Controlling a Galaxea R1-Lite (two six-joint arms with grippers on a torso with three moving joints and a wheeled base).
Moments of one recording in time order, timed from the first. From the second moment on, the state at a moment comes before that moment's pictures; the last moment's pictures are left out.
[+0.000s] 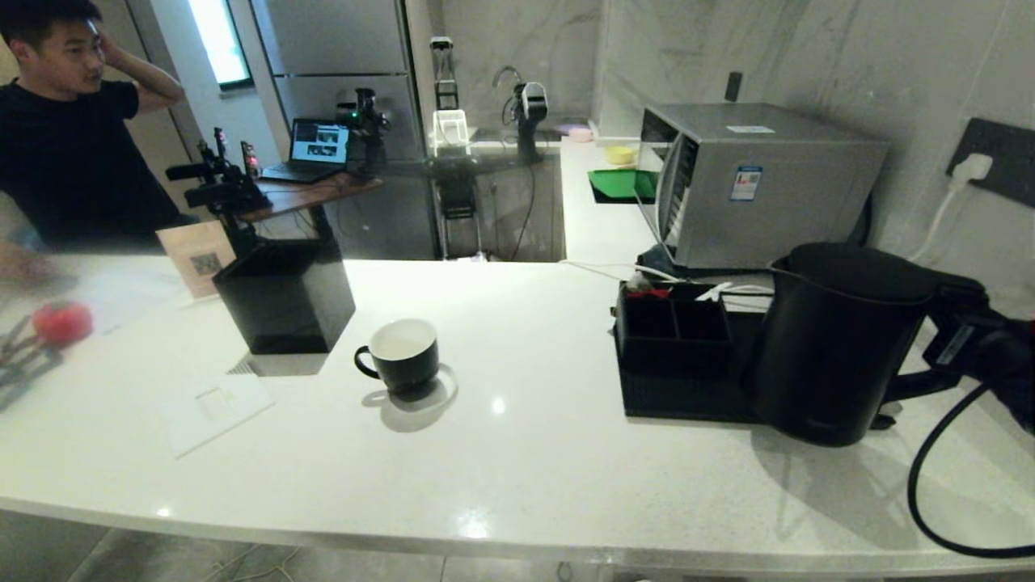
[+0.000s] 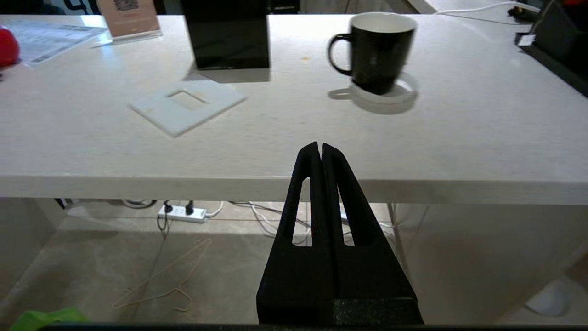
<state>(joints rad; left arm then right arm) 0.00 0.00 0.00 0.00 -0.02 0.00 -0.07 1.53 -0.34 -1.24 -0.19 0.07</state>
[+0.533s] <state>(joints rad) 0.00 0.00 0.00 0.00 -0.02 0.00 -0.07 1.53 -0.34 -1.24 -0.19 0.07</state>
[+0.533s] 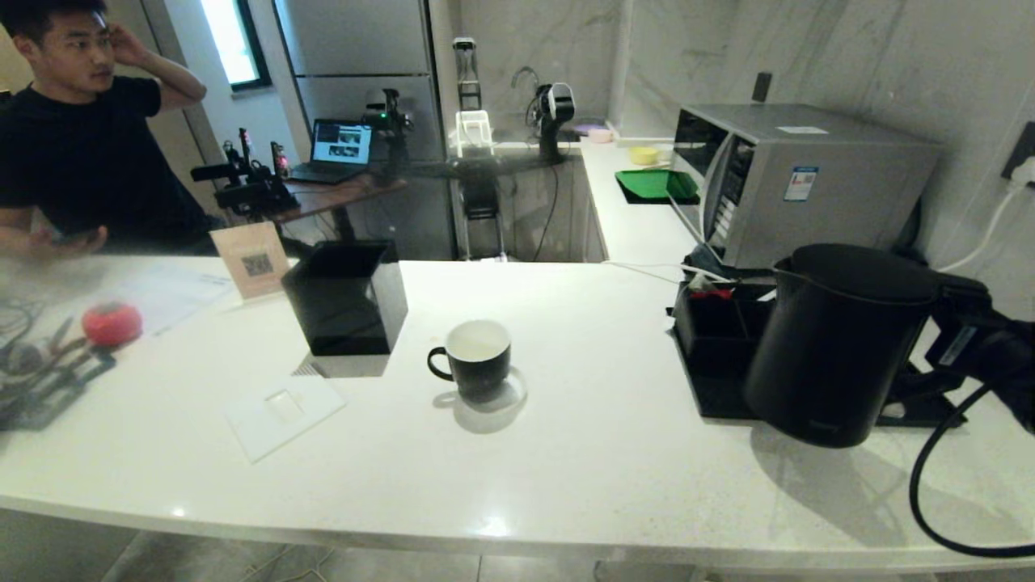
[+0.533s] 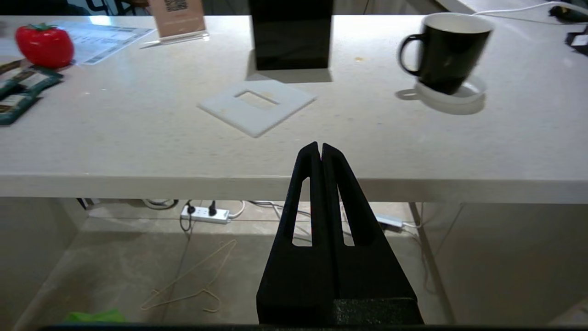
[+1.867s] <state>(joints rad) 0.00 0.00 0.00 0.00 -0.02 0.00 -0.07 1.53 -0.34 -1.24 -0.19 0.07</state>
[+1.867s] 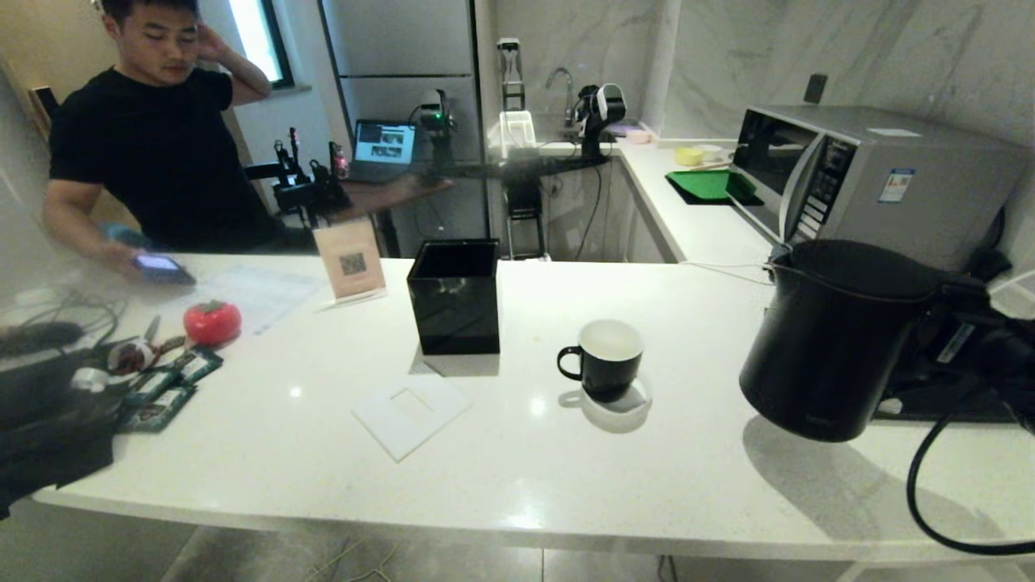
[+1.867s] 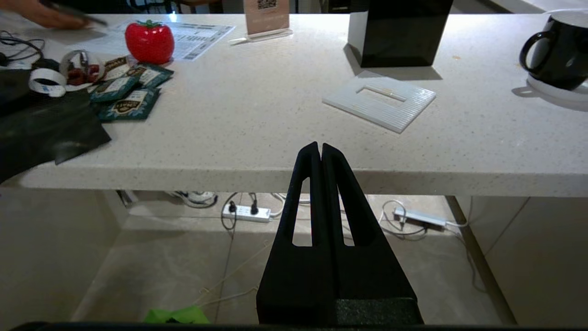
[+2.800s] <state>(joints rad) 0.00 0.00 0.00 0.00 -0.02 0.00 -0.04 1.54 -0.37 -1.23 -0.19 0.07</state>
